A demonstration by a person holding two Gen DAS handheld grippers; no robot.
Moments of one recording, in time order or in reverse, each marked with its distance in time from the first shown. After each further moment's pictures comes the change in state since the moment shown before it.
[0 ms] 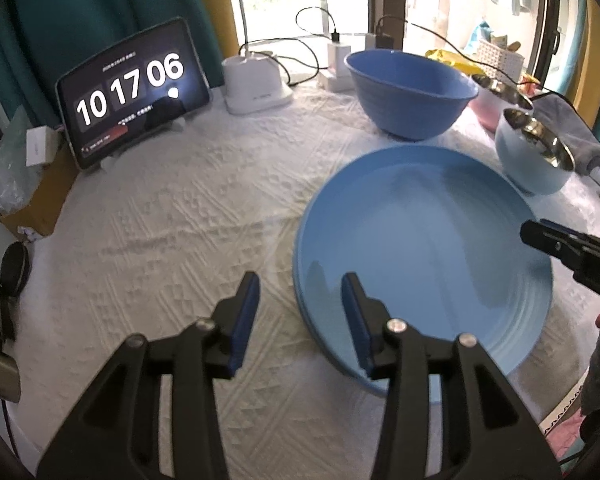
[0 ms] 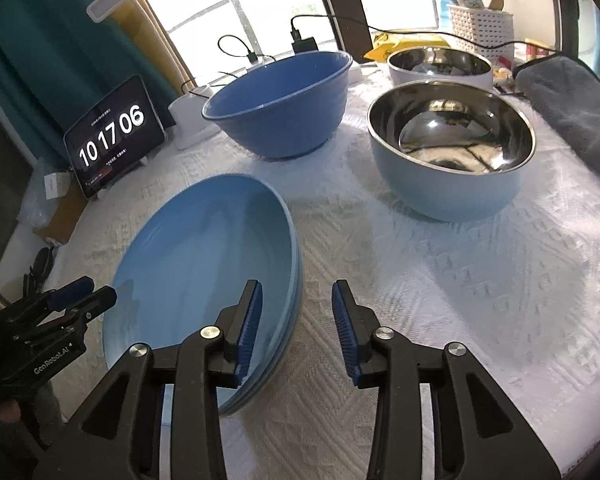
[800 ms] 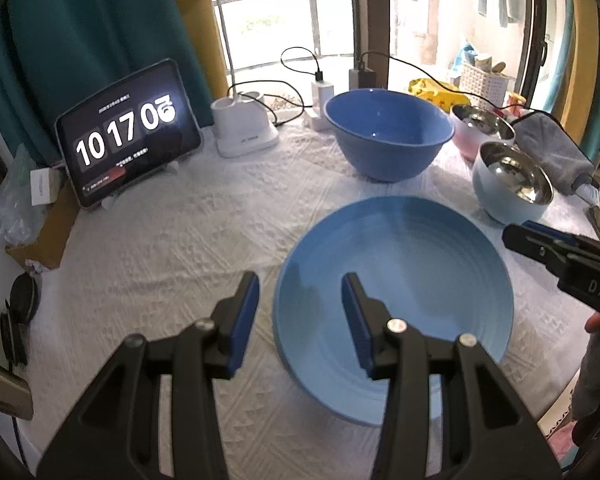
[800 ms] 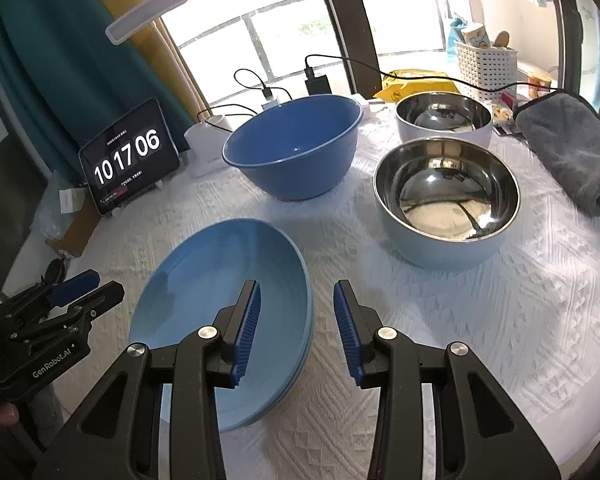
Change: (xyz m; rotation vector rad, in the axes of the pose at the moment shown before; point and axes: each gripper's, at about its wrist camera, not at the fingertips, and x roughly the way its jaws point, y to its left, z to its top) left arm -0.027 -0.017 0.028 0.021 -0.074 -0.008; right arm -0.024 0.007 0.024 -0.031 -0.064 0.022
